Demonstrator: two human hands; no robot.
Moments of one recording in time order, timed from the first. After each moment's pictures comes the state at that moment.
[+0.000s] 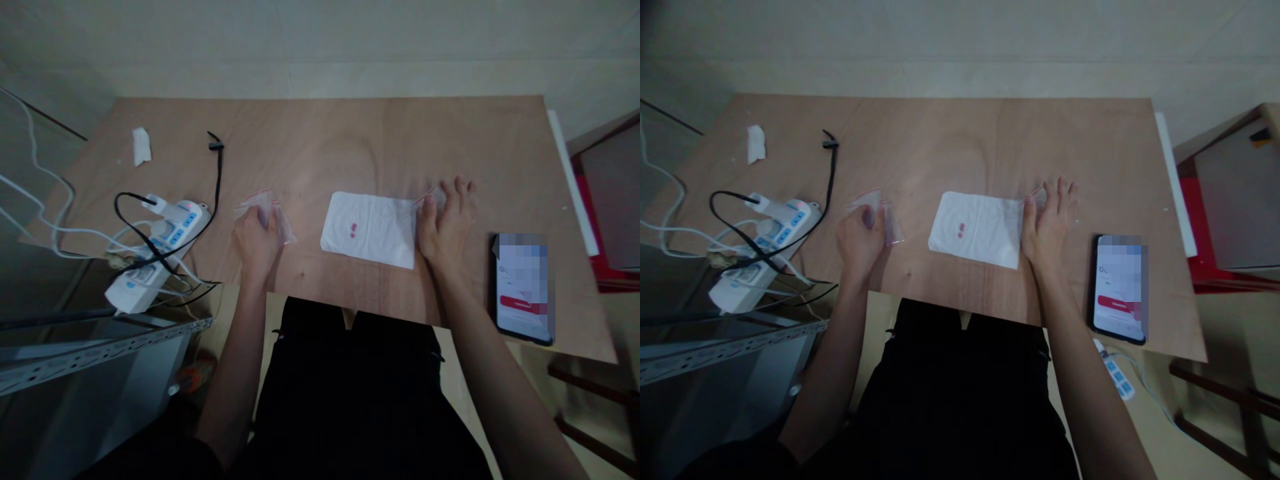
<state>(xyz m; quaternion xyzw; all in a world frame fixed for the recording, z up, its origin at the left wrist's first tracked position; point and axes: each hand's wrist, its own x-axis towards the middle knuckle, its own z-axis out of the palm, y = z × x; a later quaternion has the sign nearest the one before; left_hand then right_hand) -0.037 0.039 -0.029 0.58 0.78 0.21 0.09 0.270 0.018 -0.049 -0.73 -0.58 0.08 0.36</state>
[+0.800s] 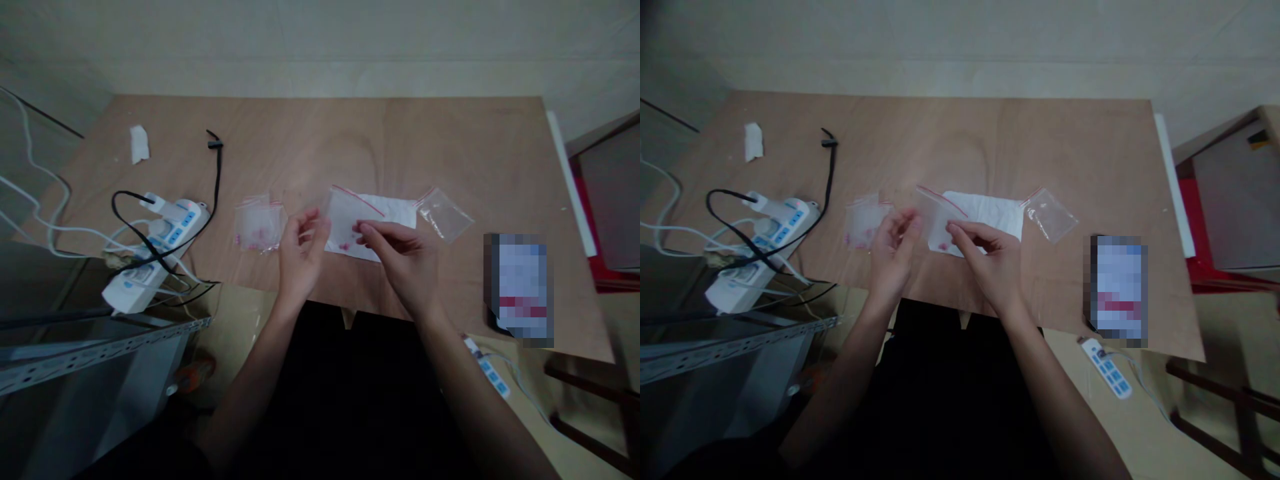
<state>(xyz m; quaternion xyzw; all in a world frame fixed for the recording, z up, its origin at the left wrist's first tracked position) 0.034 -0.006 -0.004 0.44 0.56 0.56 0.43 0.175 -0.023 0.006 -0.53 -0.50 0.39 0.57</state>
